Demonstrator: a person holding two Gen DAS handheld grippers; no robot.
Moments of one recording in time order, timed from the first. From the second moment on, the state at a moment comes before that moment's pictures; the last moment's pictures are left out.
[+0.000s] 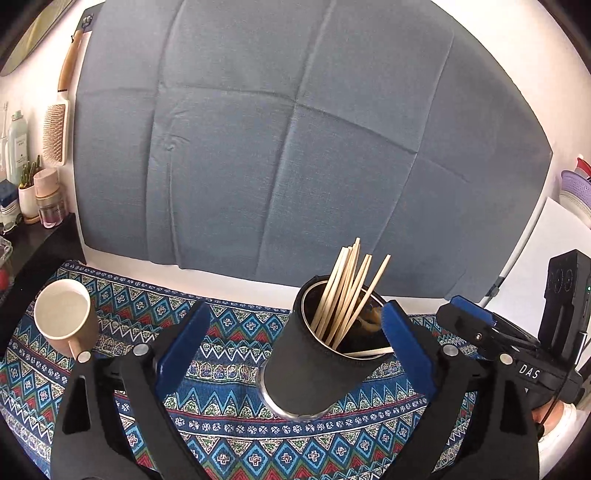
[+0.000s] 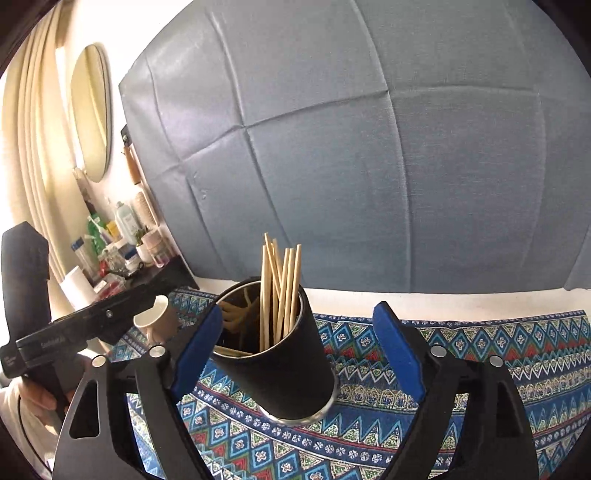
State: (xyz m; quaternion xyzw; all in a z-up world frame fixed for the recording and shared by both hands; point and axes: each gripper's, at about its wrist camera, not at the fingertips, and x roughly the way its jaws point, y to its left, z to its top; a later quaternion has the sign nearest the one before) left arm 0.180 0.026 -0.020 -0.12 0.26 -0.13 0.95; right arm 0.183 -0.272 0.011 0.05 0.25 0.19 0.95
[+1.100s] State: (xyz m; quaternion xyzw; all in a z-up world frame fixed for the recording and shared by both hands) left arm 0.019 0.002 -0.010 -0.08 0.38 -0.09 0.92; right arm 0.011 -0.292 0.018 0.04 0.37 0.12 0.92
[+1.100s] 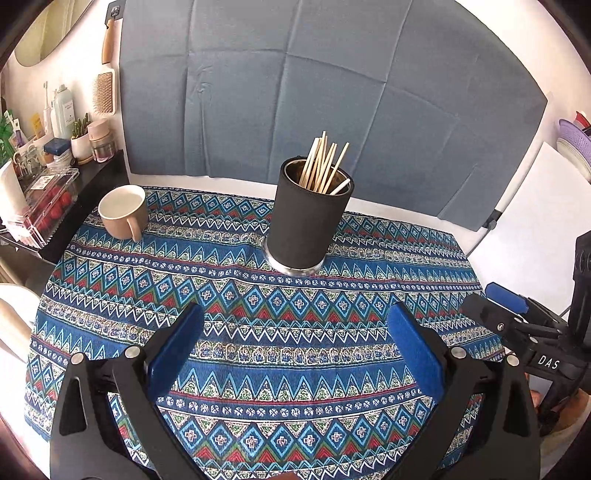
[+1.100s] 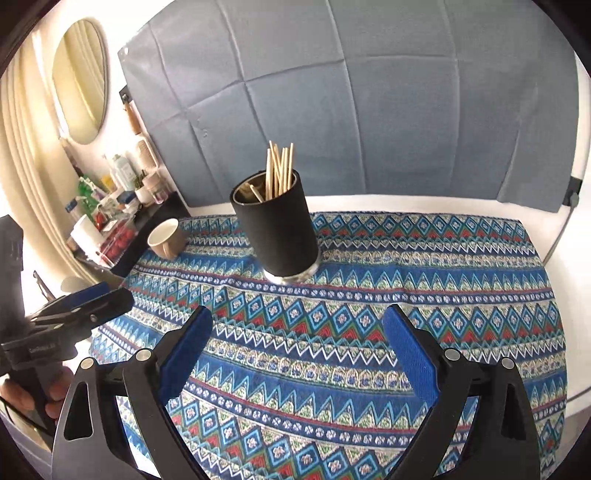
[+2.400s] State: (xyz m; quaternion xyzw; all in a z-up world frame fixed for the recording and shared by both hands) left arm -0.024 -0.007 0.015 -0.09 0.42 -0.04 0.90; right arm -0.040 -0.291 0.047 0.03 0.37 0.09 0.93
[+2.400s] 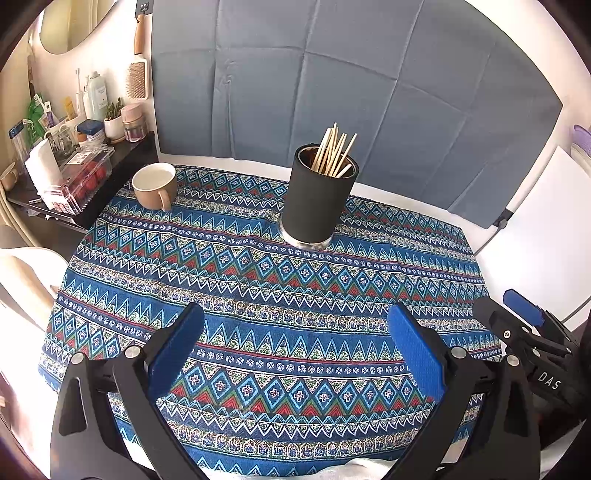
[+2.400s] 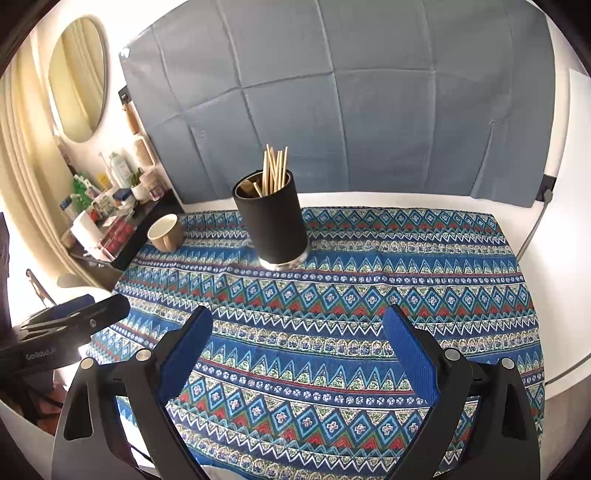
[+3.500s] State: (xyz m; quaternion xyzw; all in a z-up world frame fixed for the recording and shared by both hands) left arm -0.023 -0.008 0.014 -0.09 0.42 -0.05 0.90; right arm -0.041 -0.290 0.045 0.03 0.36 0.09 0.93
